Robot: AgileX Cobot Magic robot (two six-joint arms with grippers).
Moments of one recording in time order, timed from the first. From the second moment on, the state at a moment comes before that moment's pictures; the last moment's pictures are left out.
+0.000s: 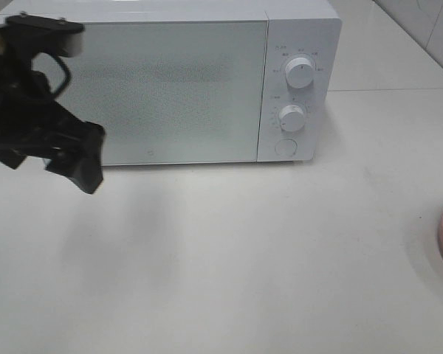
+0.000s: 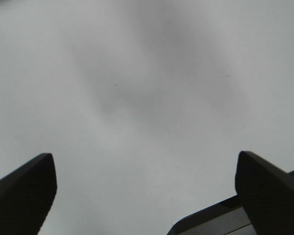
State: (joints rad) left arm -0.53 1.52 -1.13 0.02 1.01 -0.11; right arm 0.10 0.00 -0.51 -0.13 1.02 0.13
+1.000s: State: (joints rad) left arm -0.04 0.94 -0.79 -0.01 1.10 0.04; right arm 0.10 0.00 -0.51 -0.14 1.02 0.13
